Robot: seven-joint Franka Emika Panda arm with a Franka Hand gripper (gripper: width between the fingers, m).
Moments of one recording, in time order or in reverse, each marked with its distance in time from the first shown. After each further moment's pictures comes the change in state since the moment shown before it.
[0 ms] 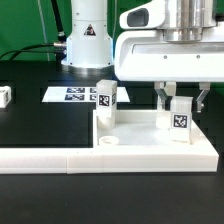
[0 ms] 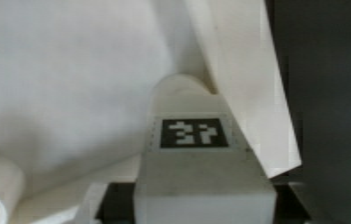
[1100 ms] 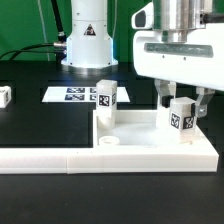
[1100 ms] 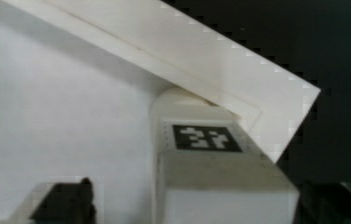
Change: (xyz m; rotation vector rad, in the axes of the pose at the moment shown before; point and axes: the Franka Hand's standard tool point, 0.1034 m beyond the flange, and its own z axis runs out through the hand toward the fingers) arm -0.003 0.000 0.001 -0.001 -0.012 0.557
